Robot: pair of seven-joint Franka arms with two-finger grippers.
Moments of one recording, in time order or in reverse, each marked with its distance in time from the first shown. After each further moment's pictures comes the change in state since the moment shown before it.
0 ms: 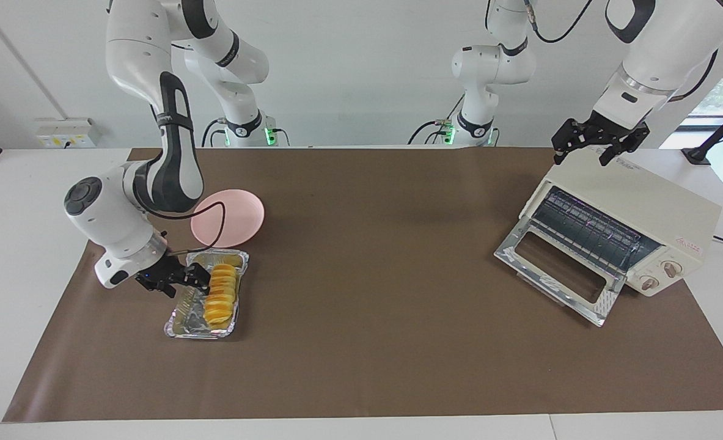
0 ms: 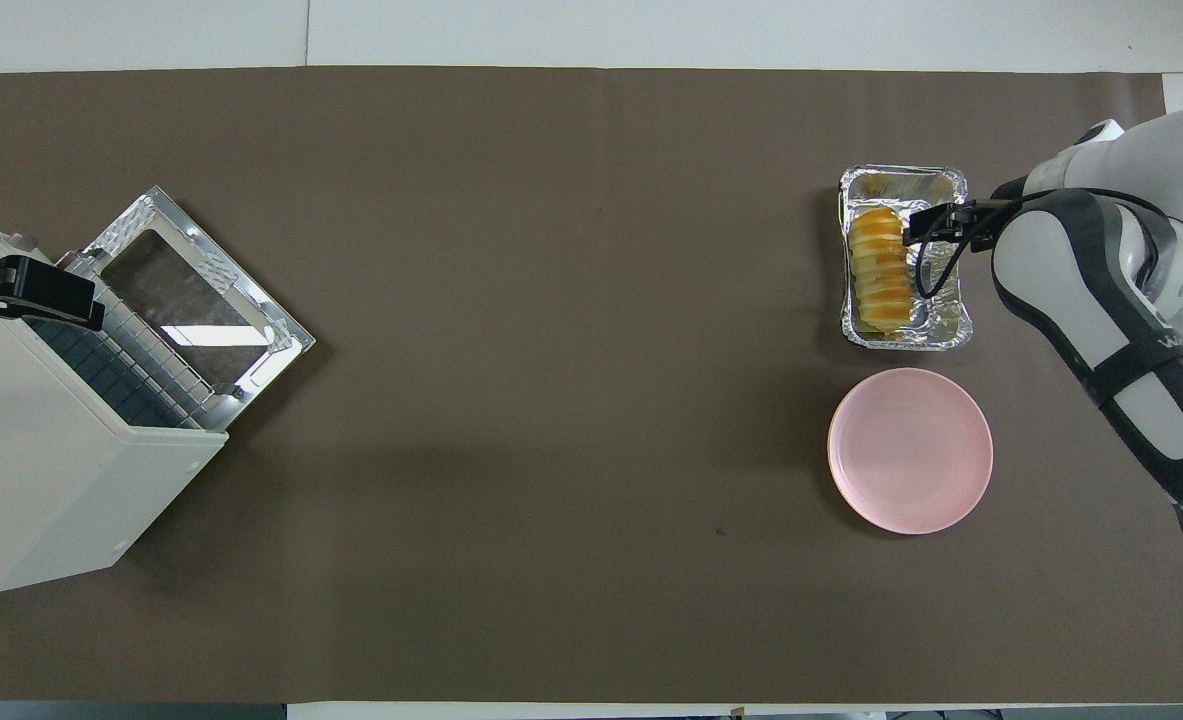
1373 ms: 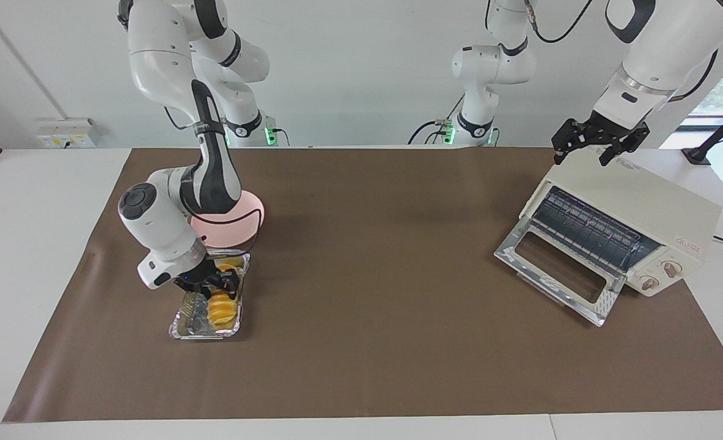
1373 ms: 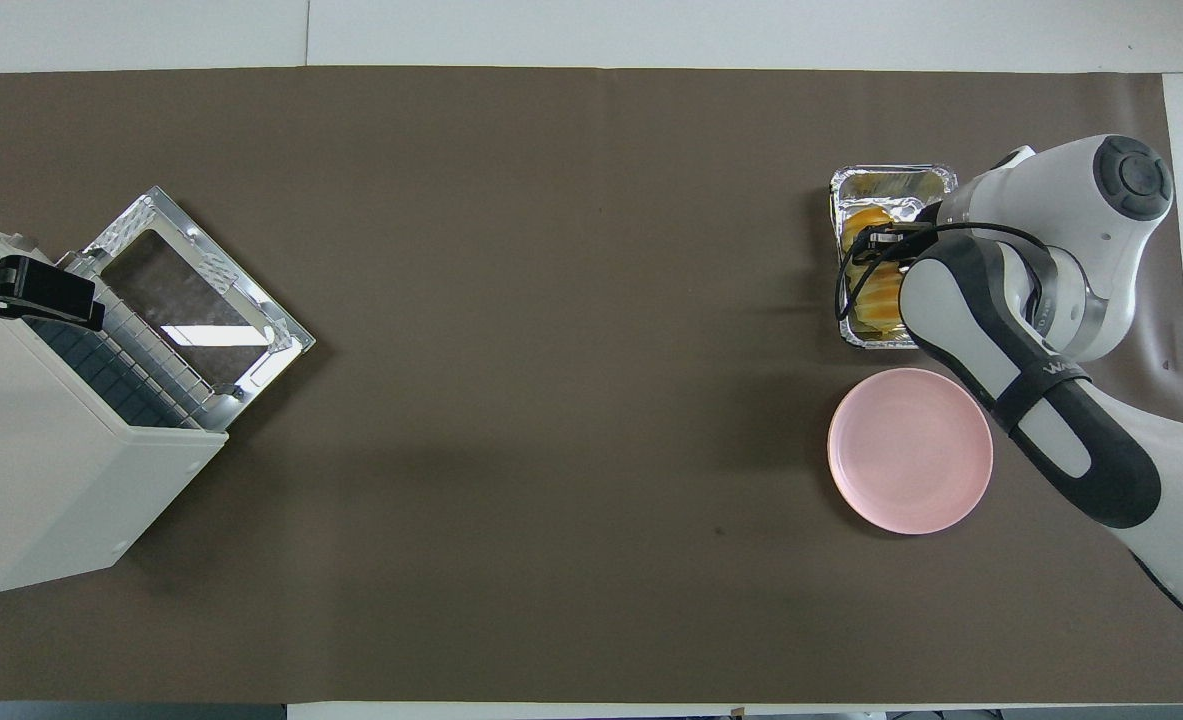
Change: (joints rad) left arm 0.000 0.000 0.000 0.000 0.000 0.000 0.000; right arm 0.085 0.017 -0.002 -0.112 -0.038 0.150 0.116
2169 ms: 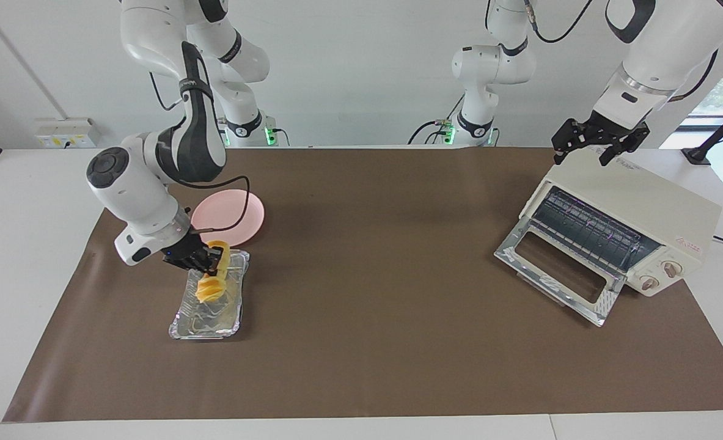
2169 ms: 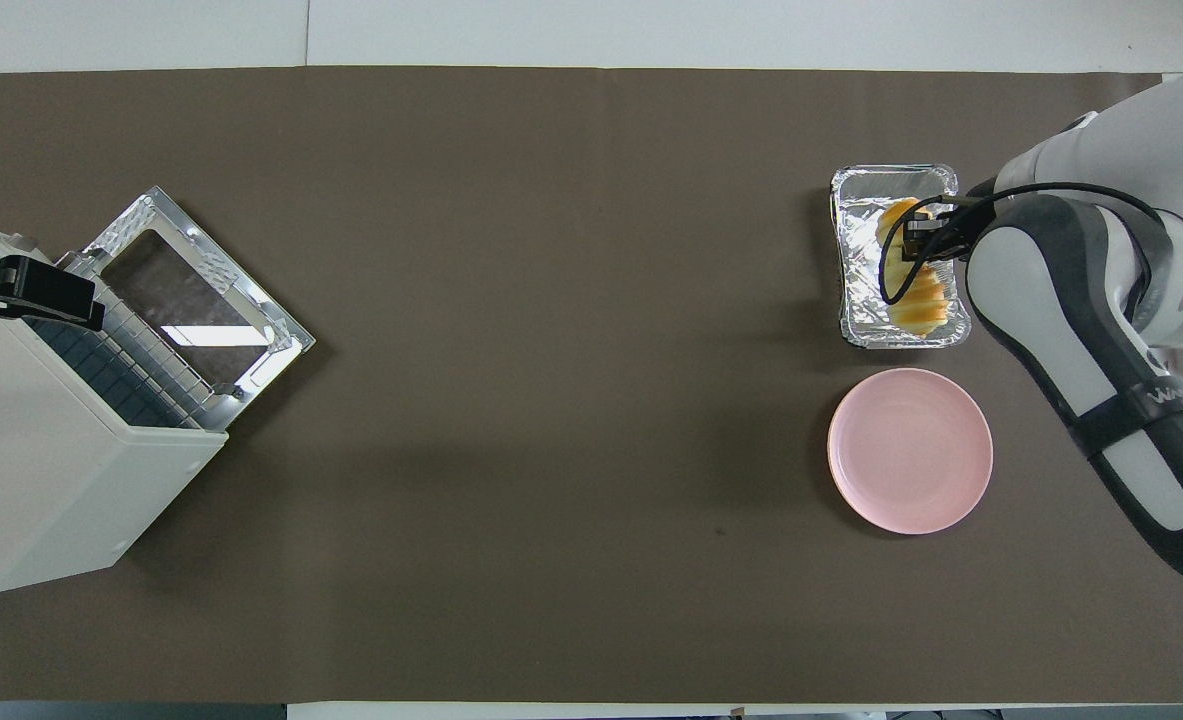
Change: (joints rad) left arm 0.000 0.000 0.000 0.000 0.000 0.000 0.000; right arm 0.000 -0.160 -0.003 0.070 0.000 -0.329 0.091
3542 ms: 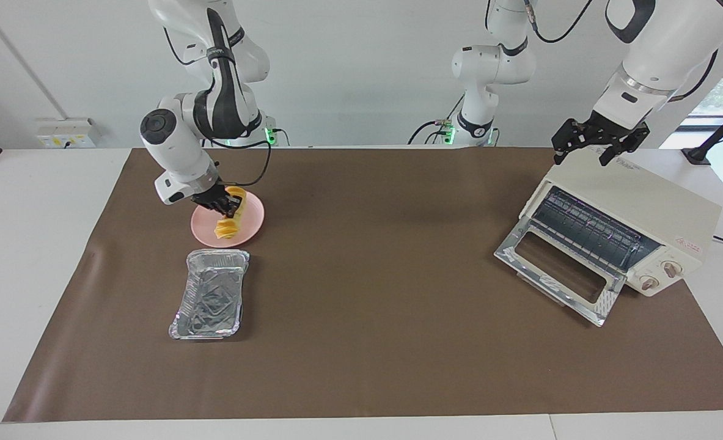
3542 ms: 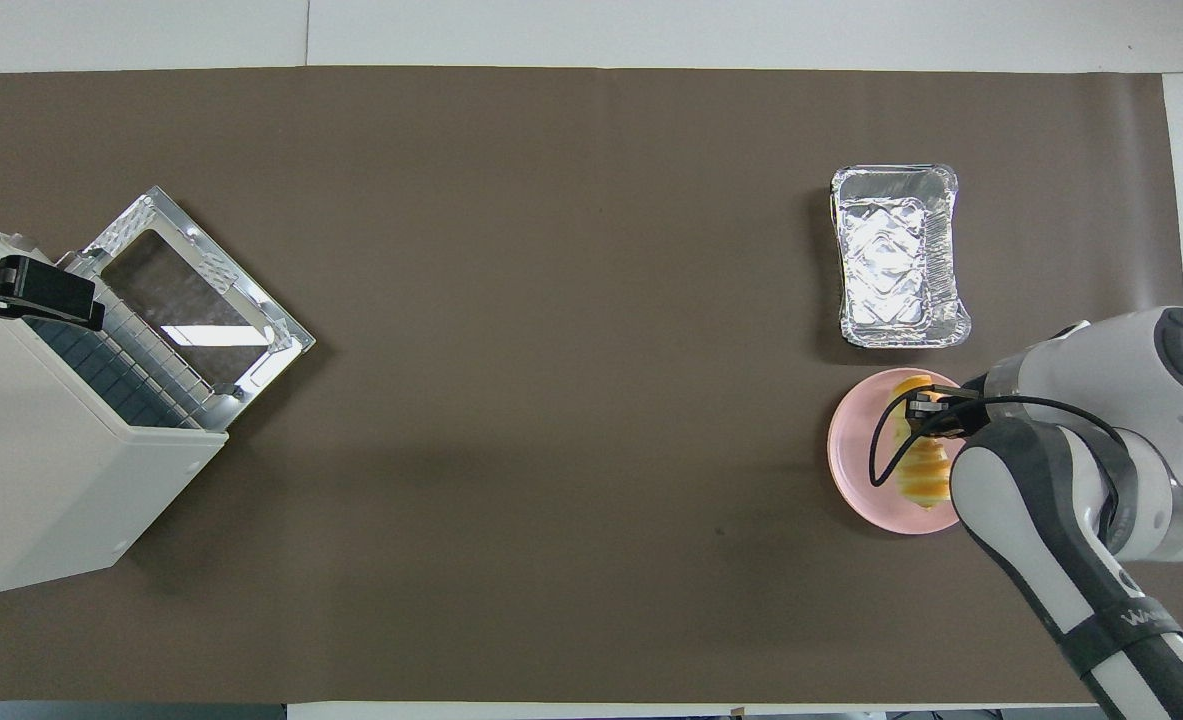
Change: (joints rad) left arm 0.000 0.000 0.000 0.000 0.000 0.000 0.000; right arm -0.035 -0.349 -0.003 -0.618 -0.002 0.154 0.032
